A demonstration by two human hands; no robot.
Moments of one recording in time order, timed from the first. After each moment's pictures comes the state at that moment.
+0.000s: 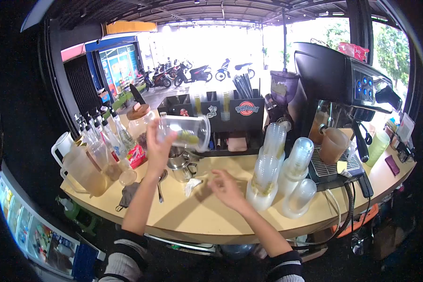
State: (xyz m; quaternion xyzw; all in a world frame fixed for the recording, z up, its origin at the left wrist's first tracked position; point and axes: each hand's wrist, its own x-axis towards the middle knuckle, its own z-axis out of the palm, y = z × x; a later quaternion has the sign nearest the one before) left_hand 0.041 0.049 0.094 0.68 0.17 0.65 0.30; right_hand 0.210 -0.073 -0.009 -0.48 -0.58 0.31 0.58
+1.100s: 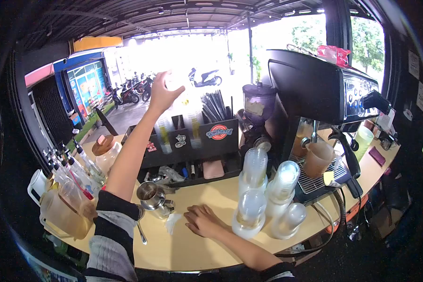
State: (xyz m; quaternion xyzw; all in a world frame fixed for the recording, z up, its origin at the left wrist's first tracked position) left_hand 0.208 0.241 0.226 0.79 0.17 0.59 0.00; right_hand 0.219 -0.012 -0.079 -0.52 -0.78 0.02 0.34
